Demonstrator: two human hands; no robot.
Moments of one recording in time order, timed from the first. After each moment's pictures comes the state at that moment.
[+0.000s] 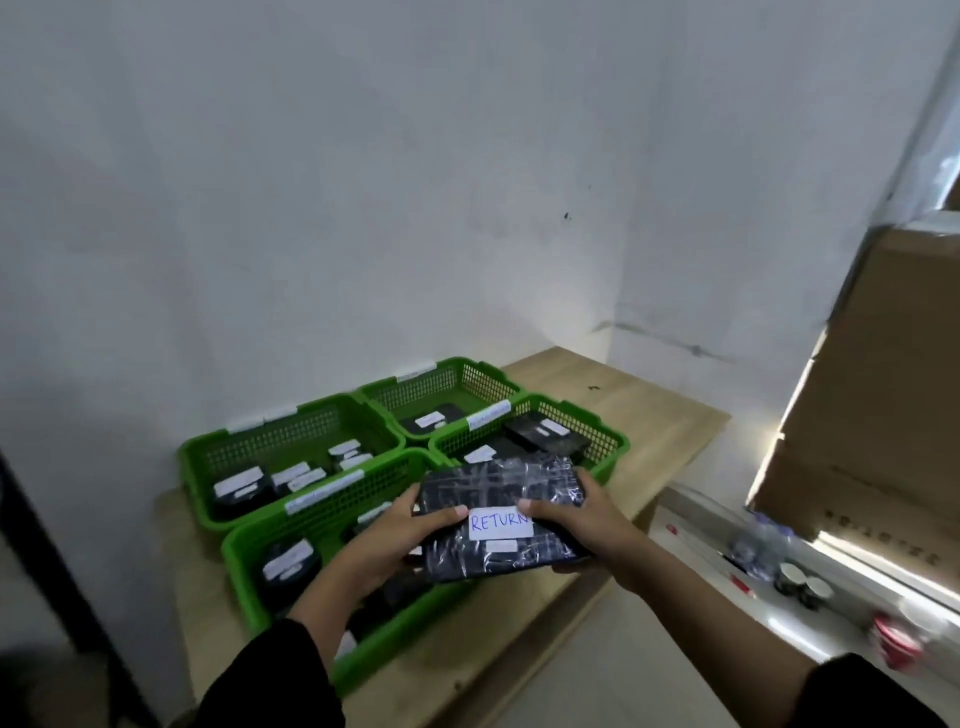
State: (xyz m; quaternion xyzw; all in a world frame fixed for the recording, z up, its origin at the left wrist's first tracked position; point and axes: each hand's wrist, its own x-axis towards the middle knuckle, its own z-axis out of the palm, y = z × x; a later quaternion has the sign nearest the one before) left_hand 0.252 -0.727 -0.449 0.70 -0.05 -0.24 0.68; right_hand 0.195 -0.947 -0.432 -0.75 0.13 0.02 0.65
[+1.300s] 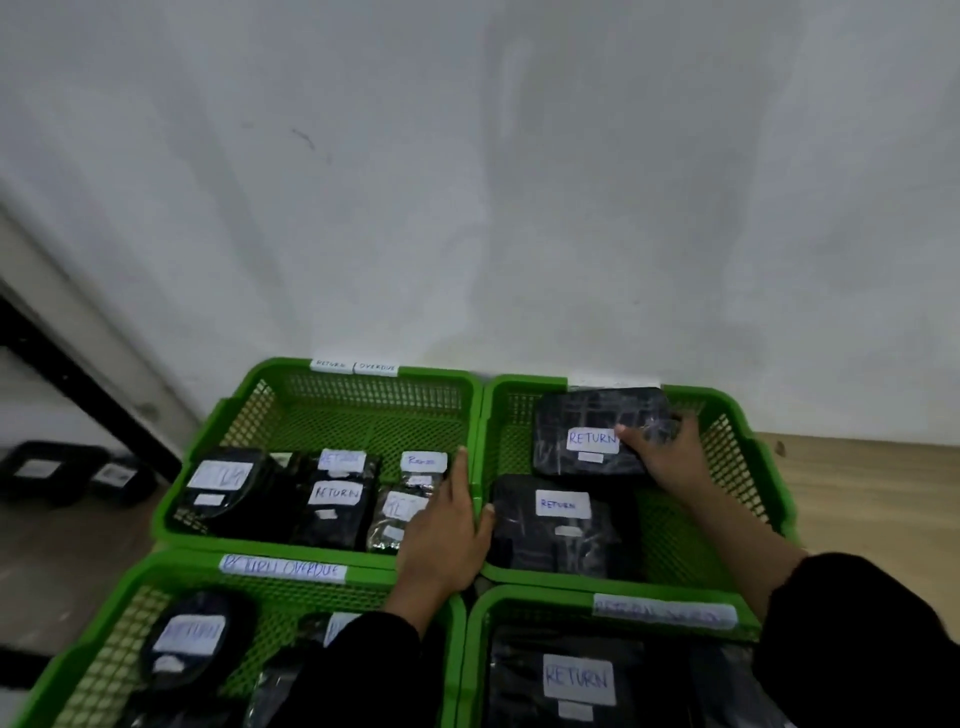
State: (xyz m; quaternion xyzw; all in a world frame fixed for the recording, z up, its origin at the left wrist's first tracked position) left_hand 0.590 -0.777 -0.573 0.94 0.25 0.02 0.21; right_hand 0.795 -0.953 -0.557 -0.83 0.02 0.16 0.54
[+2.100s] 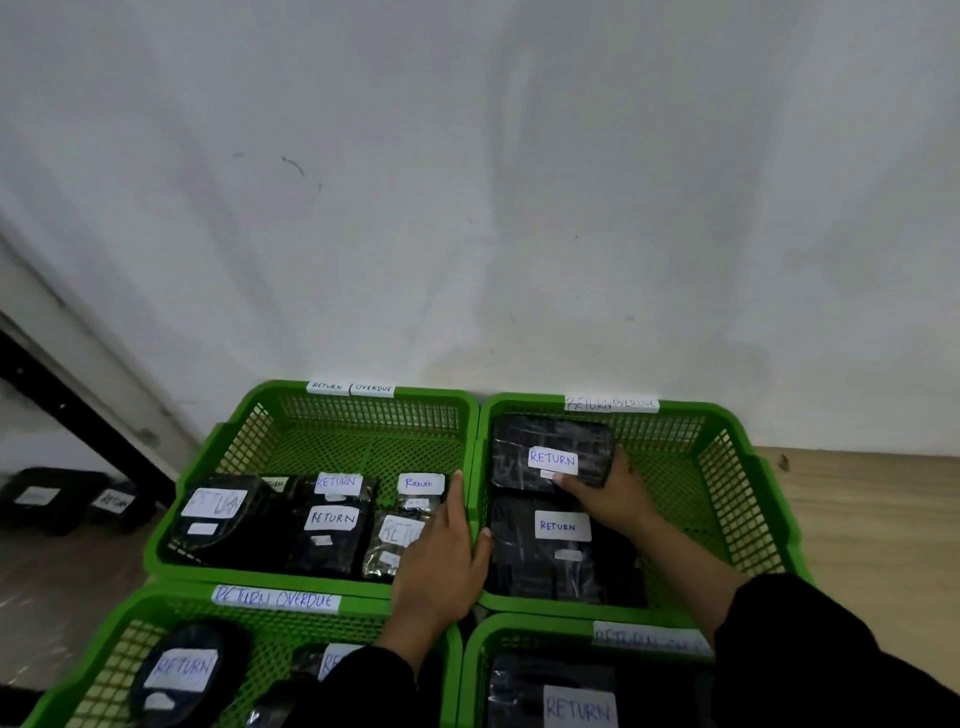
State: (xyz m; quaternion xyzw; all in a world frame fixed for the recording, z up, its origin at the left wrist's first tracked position) left_hand 0.592 -0.781 -0.571 0.94 0.24 0.03 0.22; right_hand 0.774 -0.919 -0.577 -0.88 -0.08 0.27 0.38
